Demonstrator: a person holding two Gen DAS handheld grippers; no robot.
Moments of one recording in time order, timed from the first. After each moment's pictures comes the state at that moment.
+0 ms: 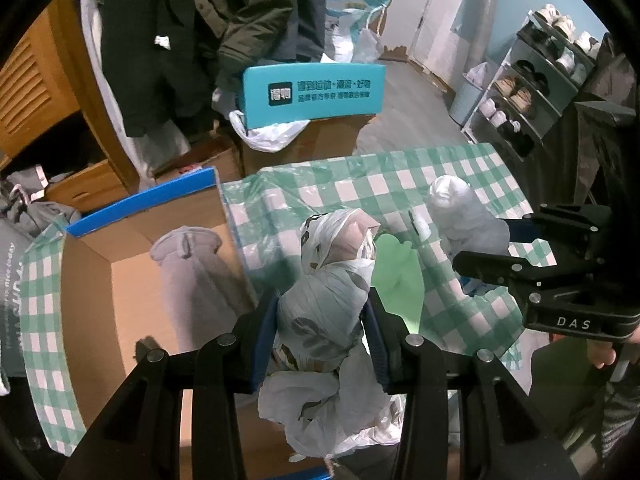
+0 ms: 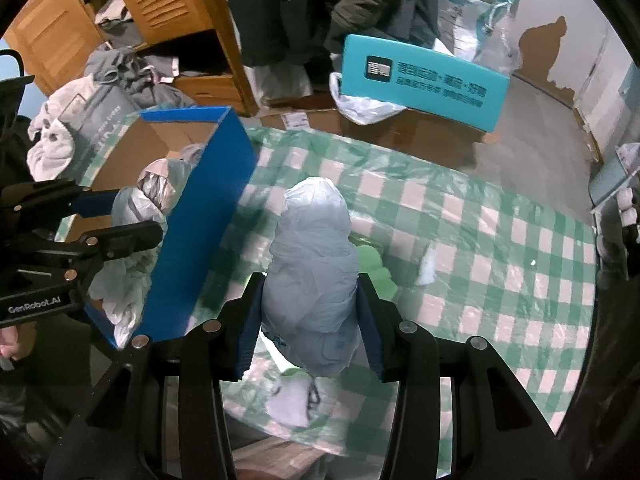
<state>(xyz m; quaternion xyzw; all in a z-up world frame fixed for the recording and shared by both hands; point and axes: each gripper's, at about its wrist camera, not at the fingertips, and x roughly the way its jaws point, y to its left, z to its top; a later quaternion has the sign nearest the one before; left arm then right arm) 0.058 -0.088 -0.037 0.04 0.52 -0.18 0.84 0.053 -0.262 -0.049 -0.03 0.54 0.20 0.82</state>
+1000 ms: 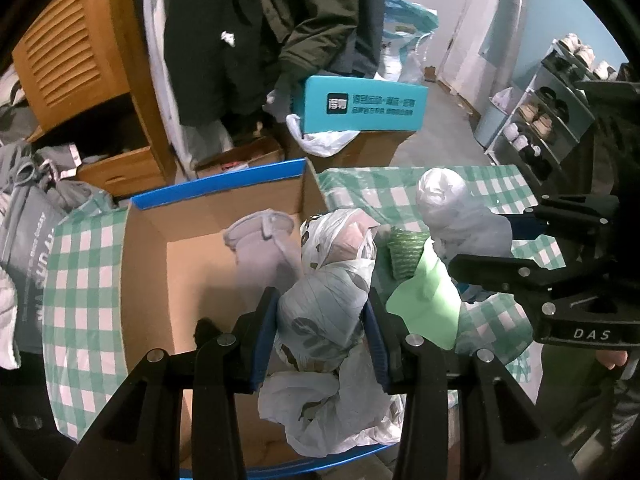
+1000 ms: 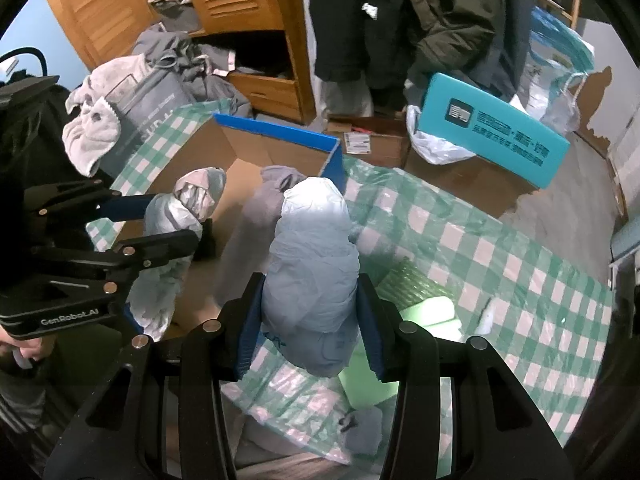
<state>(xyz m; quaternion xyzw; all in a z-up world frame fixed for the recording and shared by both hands) 0.044 -0.007 -0.029 0.01 0.50 -0.13 0.85 0.052 -0.164 -0.020 -0.07 0.51 0.27 0.81</state>
